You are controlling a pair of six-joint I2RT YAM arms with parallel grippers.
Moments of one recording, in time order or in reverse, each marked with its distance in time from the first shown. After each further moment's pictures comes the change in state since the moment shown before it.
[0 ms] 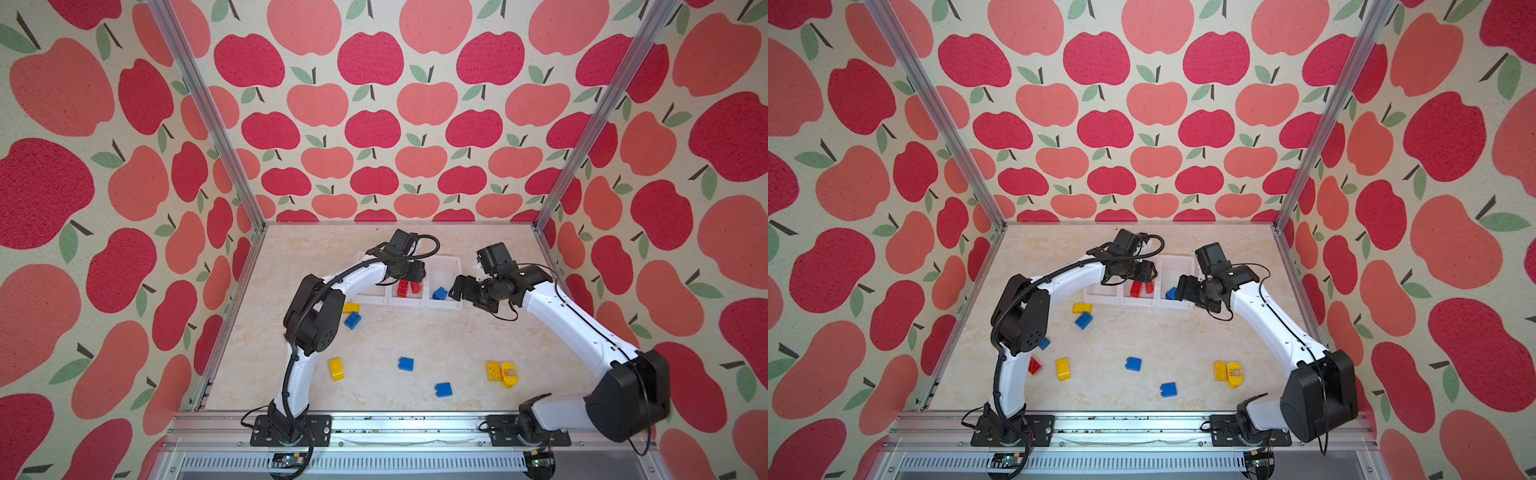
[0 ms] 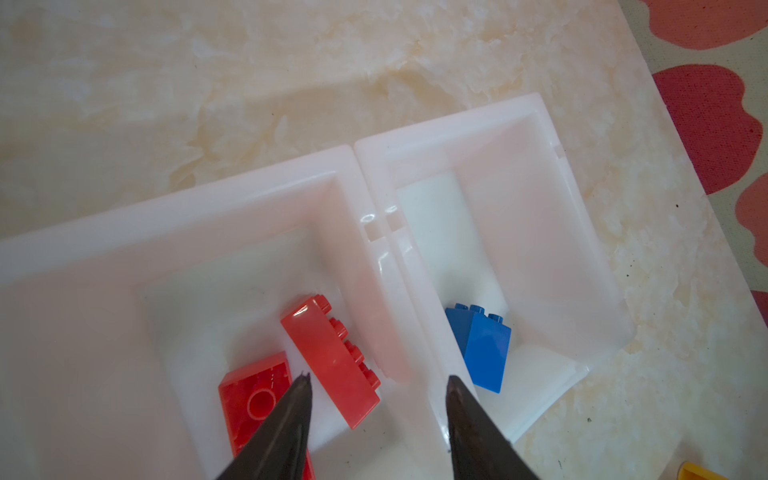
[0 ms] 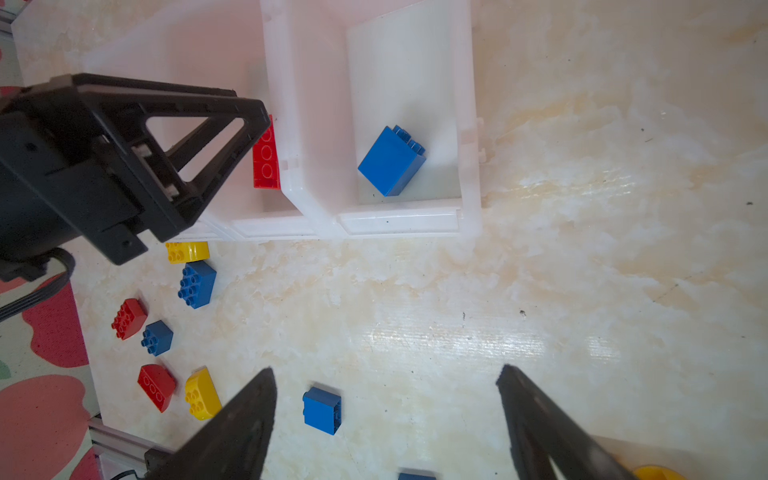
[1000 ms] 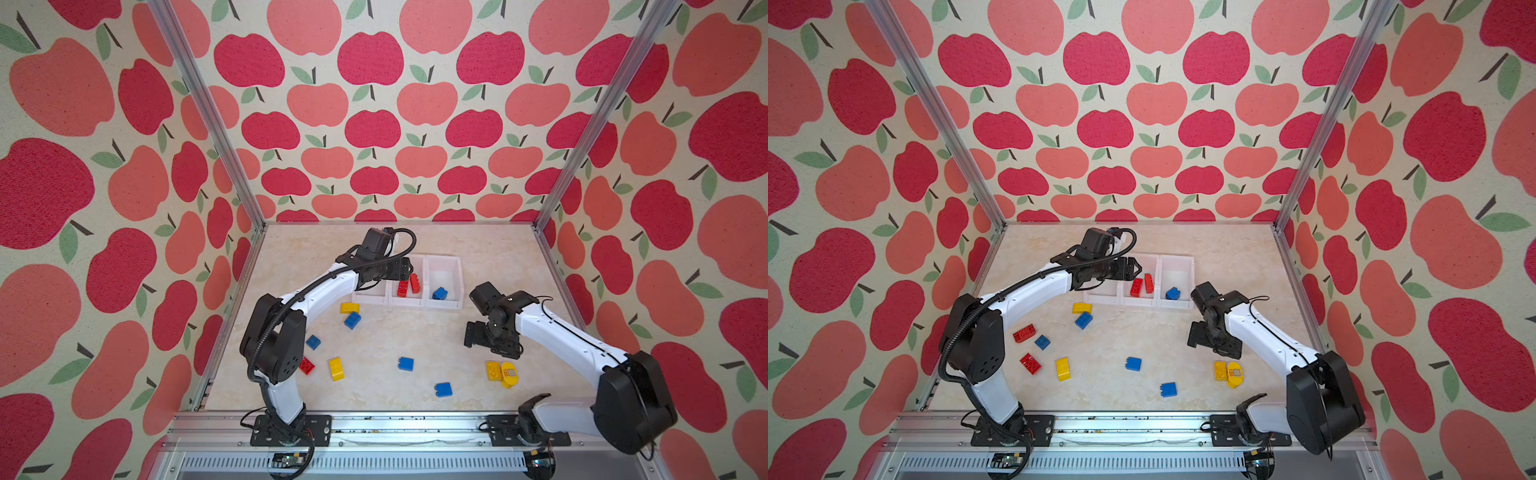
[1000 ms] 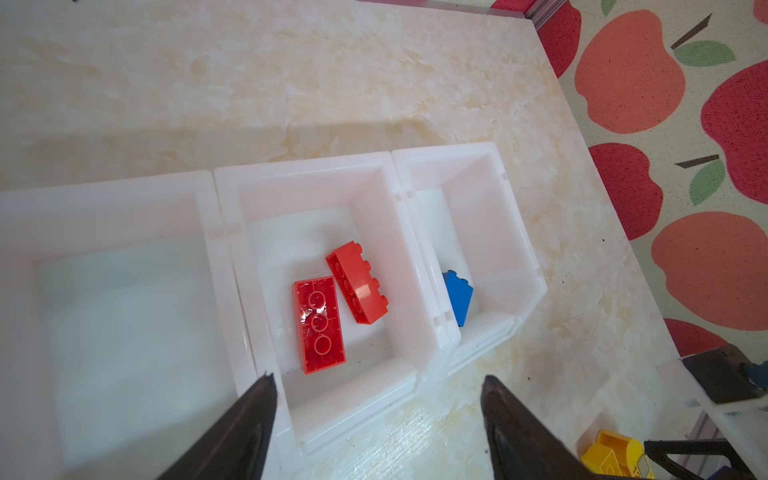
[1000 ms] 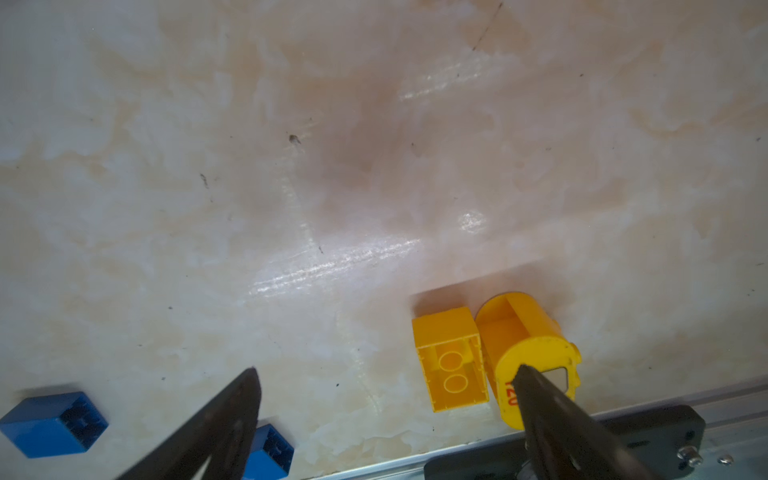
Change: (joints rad) left arm 0.070 -0.355 -0.310 0.072 0.009 -0.098; right arm 0.080 -0.050 -0.304 -0.215 0.214 0.121
